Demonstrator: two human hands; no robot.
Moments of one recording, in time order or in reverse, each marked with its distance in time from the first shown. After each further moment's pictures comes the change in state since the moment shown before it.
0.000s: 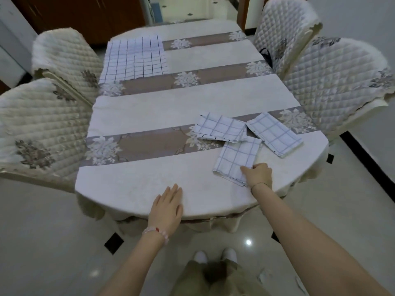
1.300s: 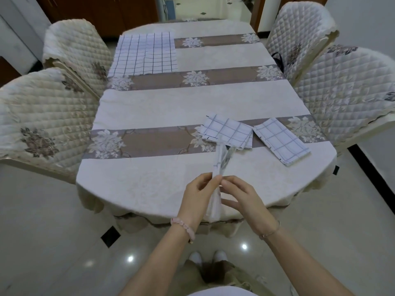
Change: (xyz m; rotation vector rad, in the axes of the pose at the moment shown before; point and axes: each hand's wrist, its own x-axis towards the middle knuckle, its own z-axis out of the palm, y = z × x) left_hand -0.012 0.112 -0.087 -1.393 0.110 -0.111; right_hand -0.111 -0.016 -0.033 0.476 -0.726 -0.361
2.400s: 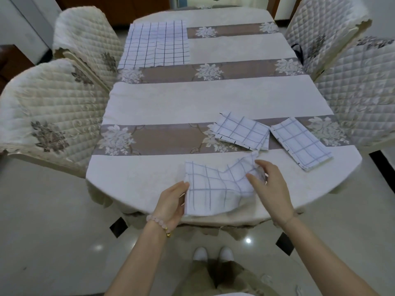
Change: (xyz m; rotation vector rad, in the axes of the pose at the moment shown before) left_hand 0.032 -0.035 -0.075 -0.398 0.203 -0.394; right_hand 0.047 0.007 -0.028 -0.633 0.366 -0.142
